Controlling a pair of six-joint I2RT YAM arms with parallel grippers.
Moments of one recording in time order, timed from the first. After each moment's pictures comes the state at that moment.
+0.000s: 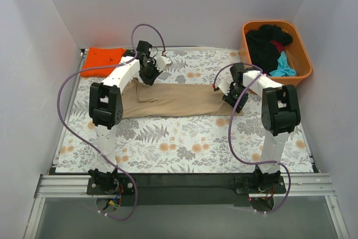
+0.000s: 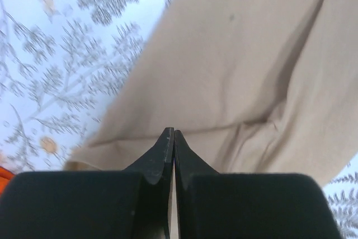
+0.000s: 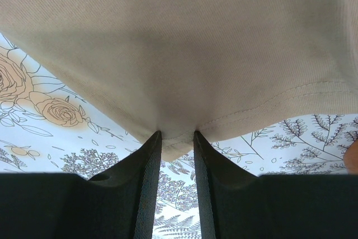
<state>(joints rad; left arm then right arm) -0.28 2.18 1.90 -0.91 0.25 0.71 0.21 1.97 1.40 -0.92 -0.07 -0.81</state>
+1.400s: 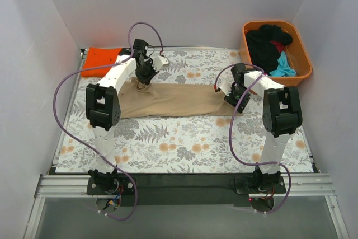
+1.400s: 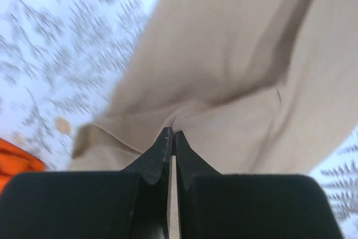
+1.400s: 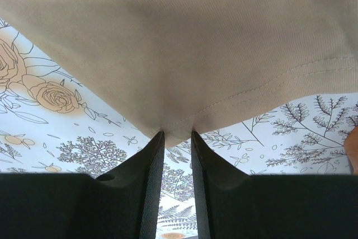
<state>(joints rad) -0.26 2.13 1.88 -0.97 0.23 0.80 0.20 1.94 1.38 -0.93 -0.04 -0.83</state>
